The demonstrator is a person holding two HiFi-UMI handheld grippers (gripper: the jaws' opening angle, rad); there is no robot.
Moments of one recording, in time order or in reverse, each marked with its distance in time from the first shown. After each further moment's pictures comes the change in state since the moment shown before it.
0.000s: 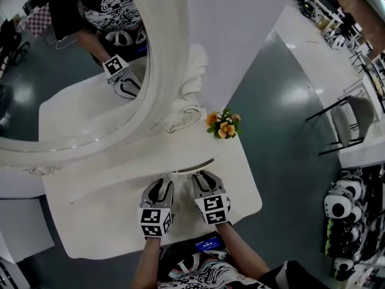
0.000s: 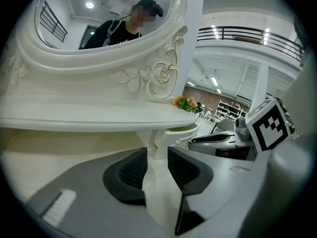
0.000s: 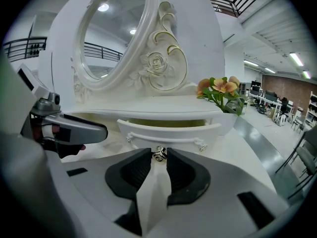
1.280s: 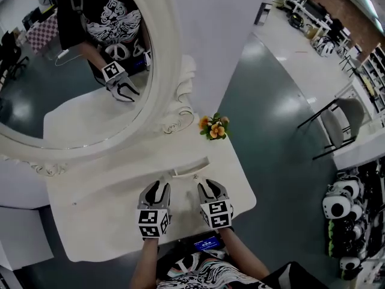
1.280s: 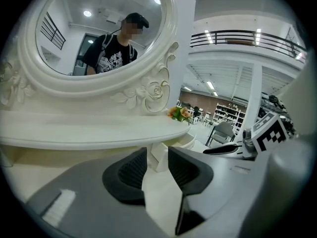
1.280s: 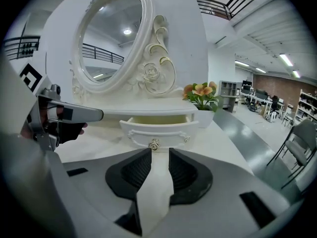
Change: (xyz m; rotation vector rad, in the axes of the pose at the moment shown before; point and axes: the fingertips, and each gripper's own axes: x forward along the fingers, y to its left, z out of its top) left arm -0.036 -0.009 0.023 0.046 -0.078 -0.003; right arm -0.051 -0.006 -0.020 0.051 0.004 -0.075
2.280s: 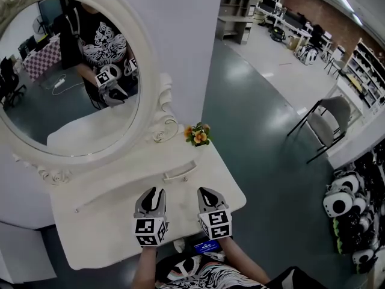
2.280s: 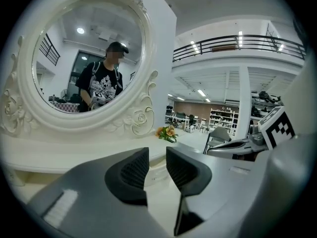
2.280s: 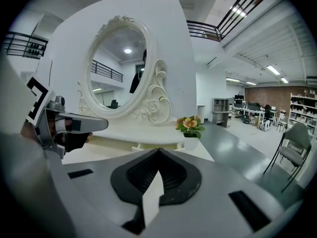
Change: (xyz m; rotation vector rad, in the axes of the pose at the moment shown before) left arm -0.061 -0.047 0.050 0.102 -0.162 -0.026; right arm -0.098 0.008 0.044 0.003 -0.220 -0.060
